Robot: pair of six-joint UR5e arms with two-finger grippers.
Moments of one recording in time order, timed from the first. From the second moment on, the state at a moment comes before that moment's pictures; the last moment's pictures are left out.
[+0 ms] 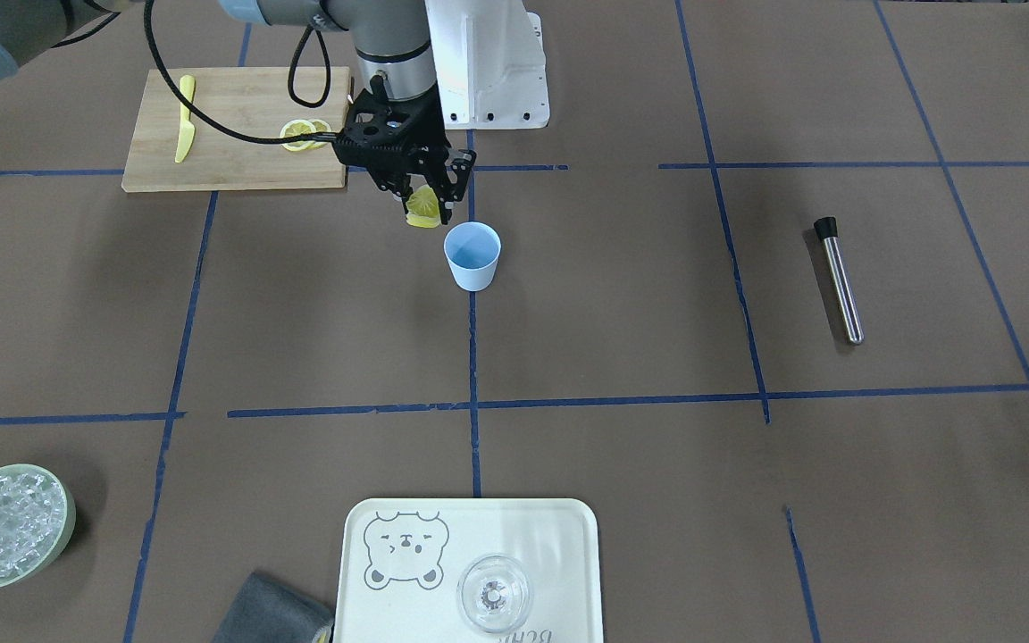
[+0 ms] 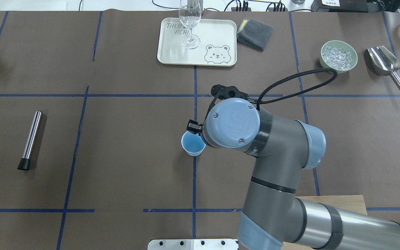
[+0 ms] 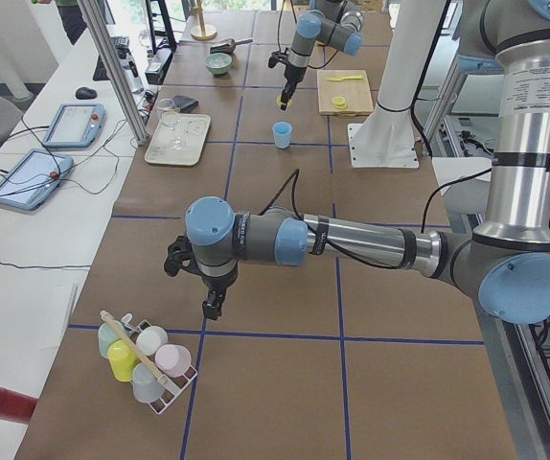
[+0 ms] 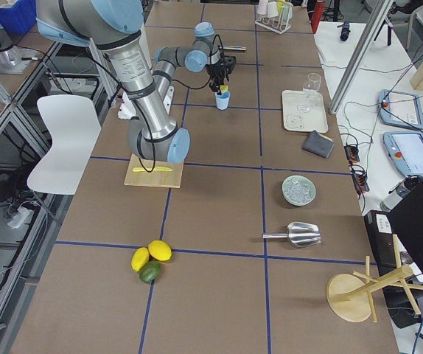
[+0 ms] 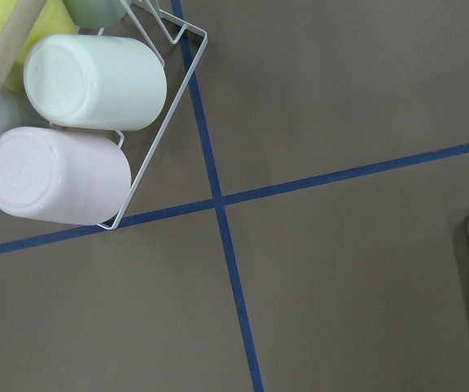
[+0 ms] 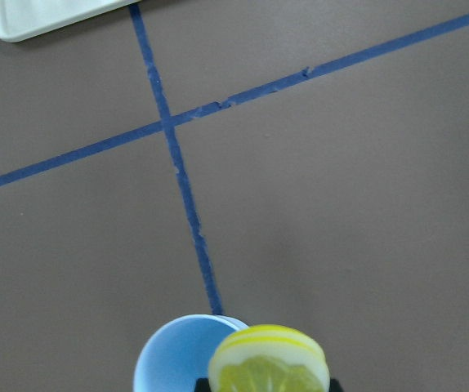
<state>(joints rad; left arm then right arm) -1.58 -1.60 -1.69 -1.52 -2.39 0.16 0.41 -0.86 1.85 -1.70 1.62 1.61</state>
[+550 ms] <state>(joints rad) -1.58 -1.60 -1.69 -1.52 -2.39 0.16 0.41 -0.72 1.65 -1.67 1.65 1.61</state>
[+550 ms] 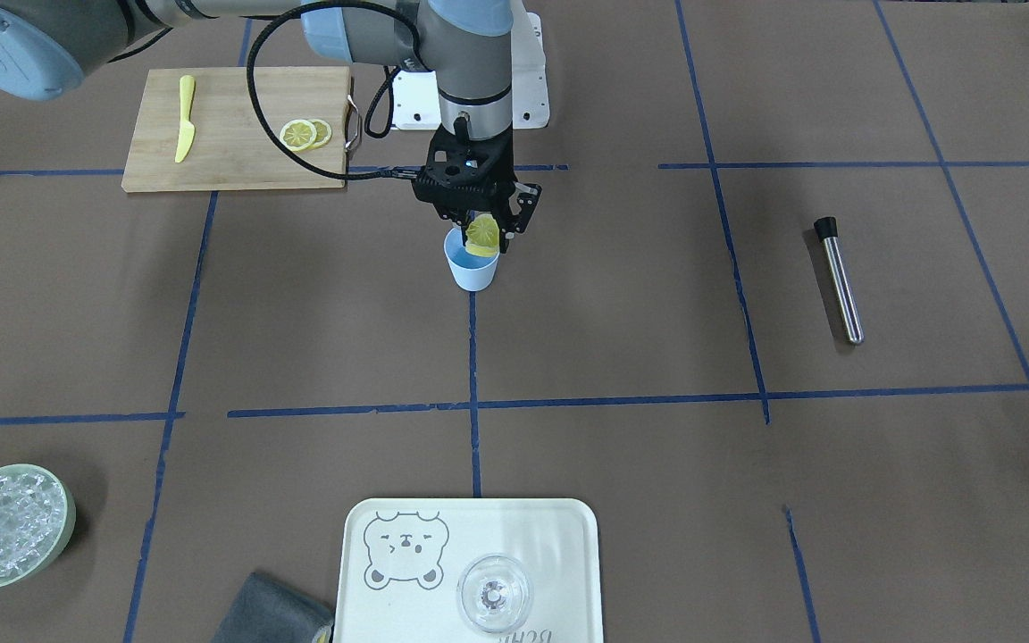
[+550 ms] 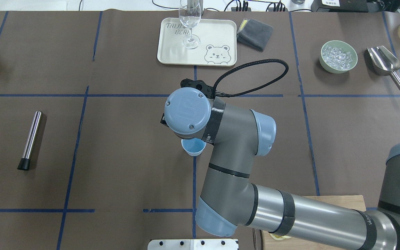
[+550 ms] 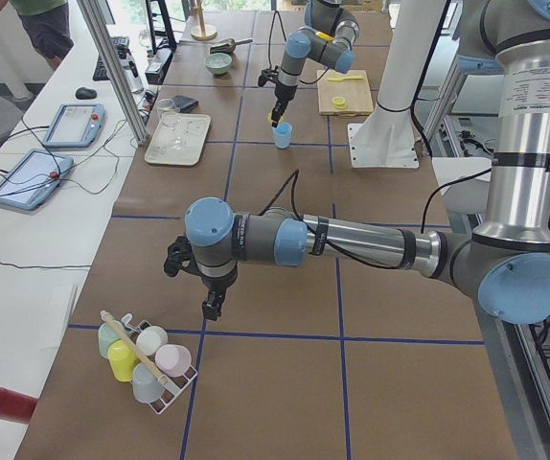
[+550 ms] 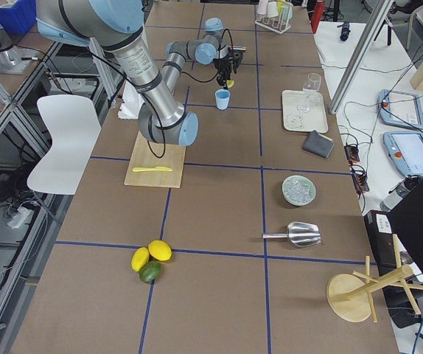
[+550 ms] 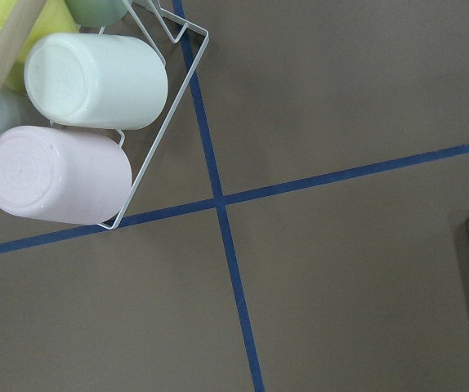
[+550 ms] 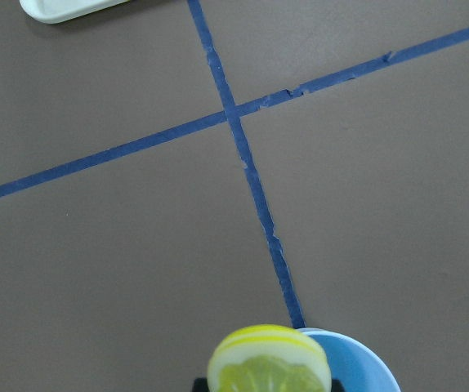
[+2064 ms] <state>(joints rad) -1.58 -1.60 -1.69 -1.52 -2.39 0.16 0.41 -0.75 1.67 -1.69 1.72 1.61</state>
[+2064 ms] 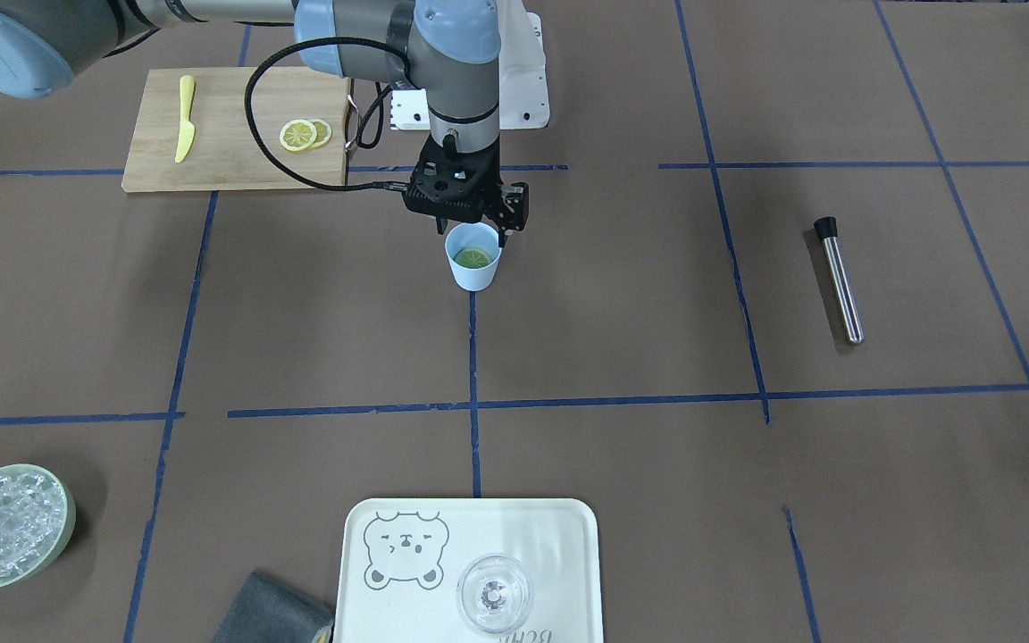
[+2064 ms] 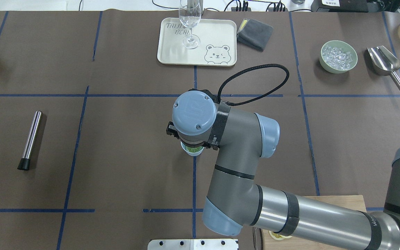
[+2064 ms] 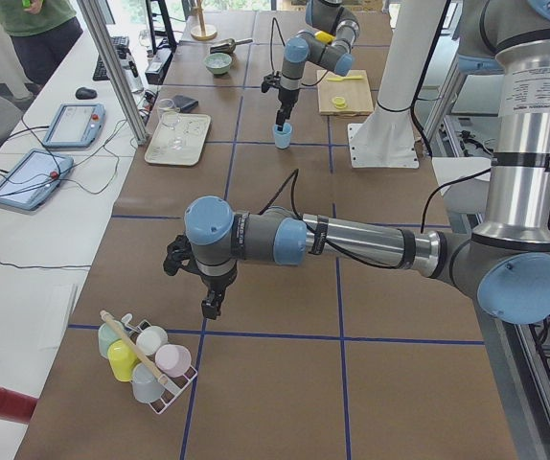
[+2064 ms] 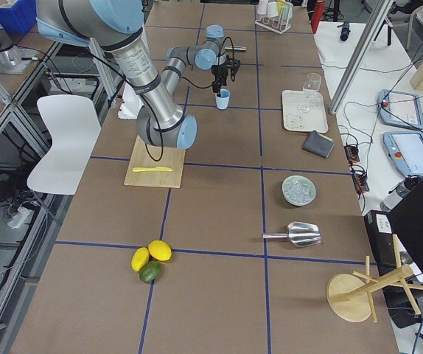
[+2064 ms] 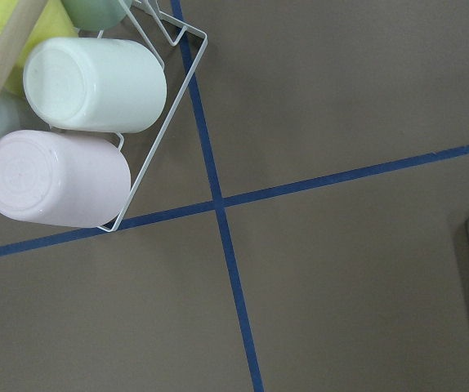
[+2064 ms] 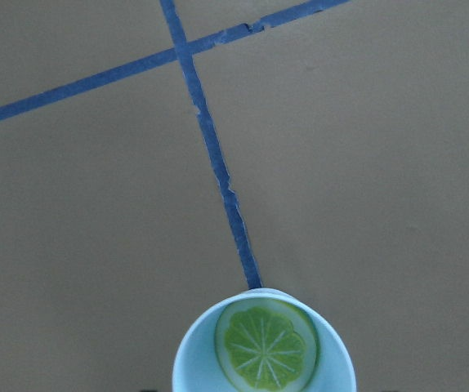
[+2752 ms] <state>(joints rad) -1.48 -1.62 -1.77 -1.58 -2.33 -0.11 0.52 -0.89 1.97 -1.93 1.76 1.40</state>
